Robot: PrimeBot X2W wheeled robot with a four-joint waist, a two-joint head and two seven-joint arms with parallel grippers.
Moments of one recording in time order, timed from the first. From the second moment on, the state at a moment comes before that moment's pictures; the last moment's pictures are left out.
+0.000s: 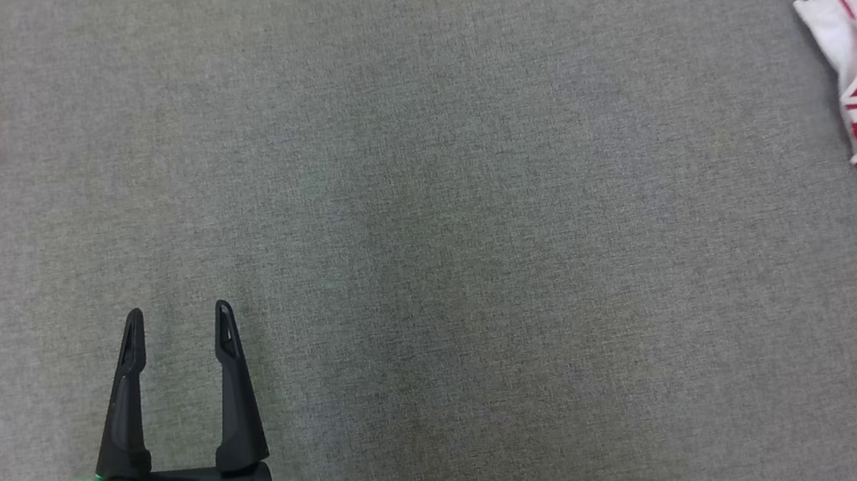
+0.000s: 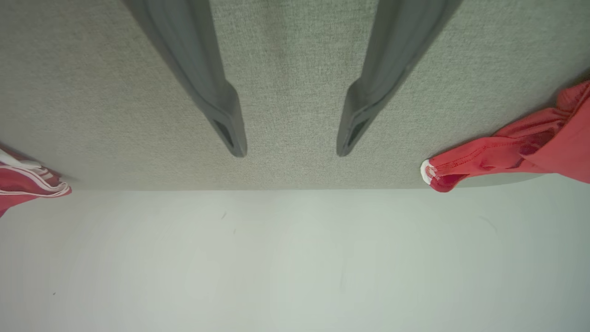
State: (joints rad) left arm -0.13 0.05 -0.06 -0.10 -0.11 -0.10 -0.26; right arm -1.08 -0.81 0.51 1.11 0.52 0.13 -0.24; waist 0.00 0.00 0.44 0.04
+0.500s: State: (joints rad) left arm -0.14 0.05 -0.05 -0.10 -0.11 -0.10 -0.26; right arm -1.12 -0.83 0.52 1.18 0.51 0.13 -0.25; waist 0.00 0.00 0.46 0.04
